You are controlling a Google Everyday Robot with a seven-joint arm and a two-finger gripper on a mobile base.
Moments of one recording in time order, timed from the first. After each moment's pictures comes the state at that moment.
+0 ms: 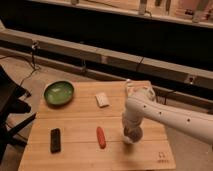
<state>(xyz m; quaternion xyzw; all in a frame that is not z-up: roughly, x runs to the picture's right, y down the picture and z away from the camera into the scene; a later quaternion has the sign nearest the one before) 0.128 0.199 0.743 -0.30 -0.13 -0.22 0.92</state>
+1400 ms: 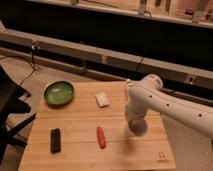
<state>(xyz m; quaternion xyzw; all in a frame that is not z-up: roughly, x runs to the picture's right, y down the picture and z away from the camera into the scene) 0.134 0.155 0.709 -0.28 -0.12 -0.23 0.92</state>
